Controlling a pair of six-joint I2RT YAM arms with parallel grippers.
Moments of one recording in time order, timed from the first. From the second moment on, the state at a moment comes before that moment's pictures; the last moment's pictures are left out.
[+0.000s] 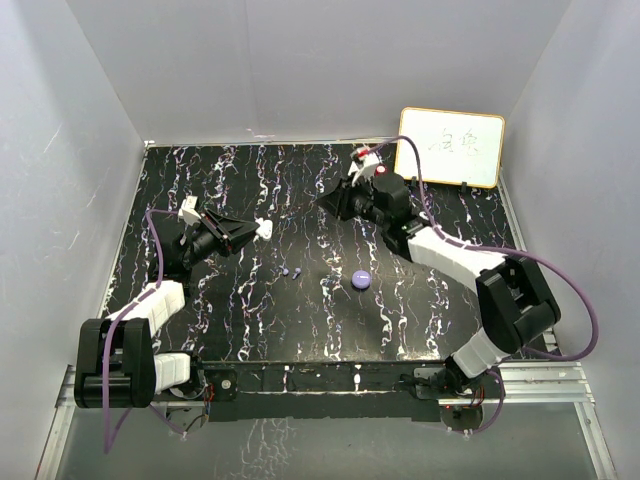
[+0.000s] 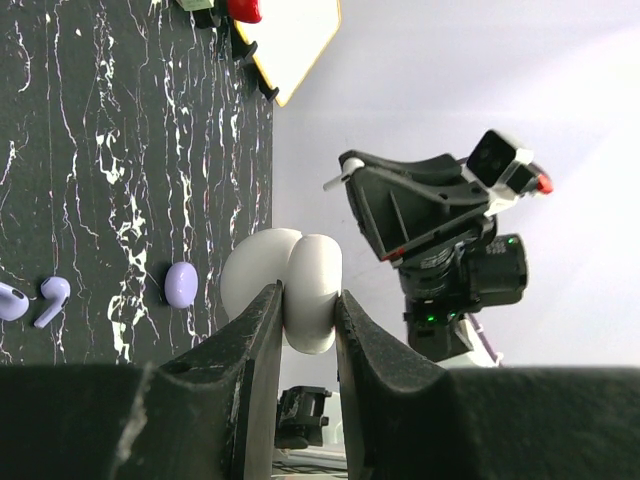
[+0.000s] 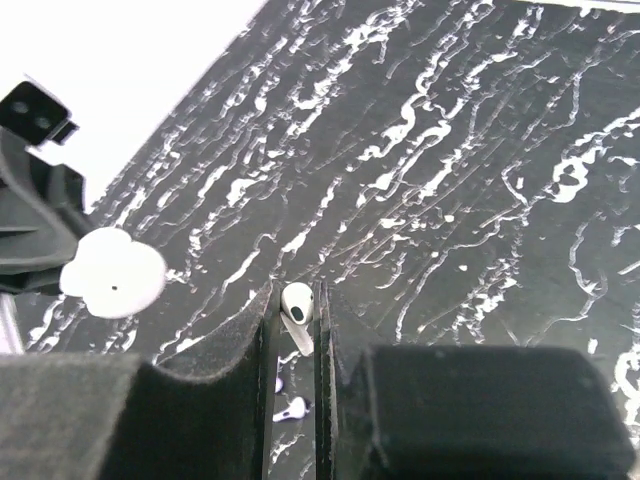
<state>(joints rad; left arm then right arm) 0.00 1.22 0.43 0.64 0.80 -1.36 0.52 1.58 1.03 0.33 -0.29 0.37</state>
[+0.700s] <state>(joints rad) -0.12 1.32 0.49 0.68 0.76 -1.40 0.52 1.68 0.72 1.45 -0.45 0.60</state>
